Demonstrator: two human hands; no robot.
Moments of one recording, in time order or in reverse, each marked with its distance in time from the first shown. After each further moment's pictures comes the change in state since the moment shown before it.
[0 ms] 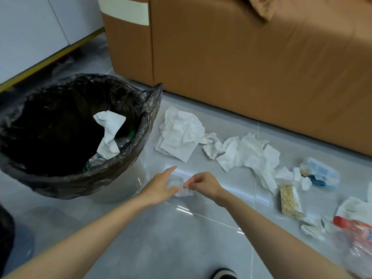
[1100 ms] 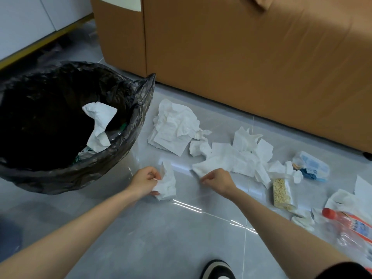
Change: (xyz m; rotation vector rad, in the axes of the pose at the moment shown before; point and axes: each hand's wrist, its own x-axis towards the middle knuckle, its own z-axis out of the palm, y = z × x) left_hand 0.001 -0.013 0.001 -0.452 0.156 -0.167; right_hand 0.001 0.044 -0.040 -0.353 0.149 0.101
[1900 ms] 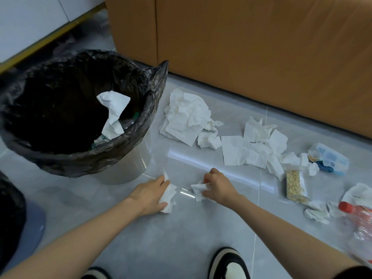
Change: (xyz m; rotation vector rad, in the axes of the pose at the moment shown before) left_hand -0.027 -0.046 -0.007 1.315 -0.263 0.340; right_hand -0.022 -0.004 0.045 -0.306 -0.074 -0.235
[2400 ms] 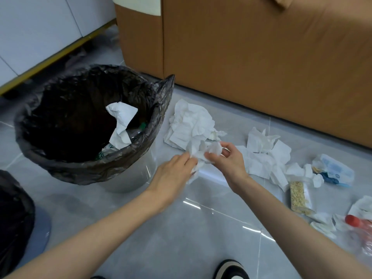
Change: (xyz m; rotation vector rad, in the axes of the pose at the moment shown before) left_hand 0.001 0.038 -0.079 -0.018 0.742 0.103; right_hand 0.000 -0.055 -0.079 1.241 0.416 0.153
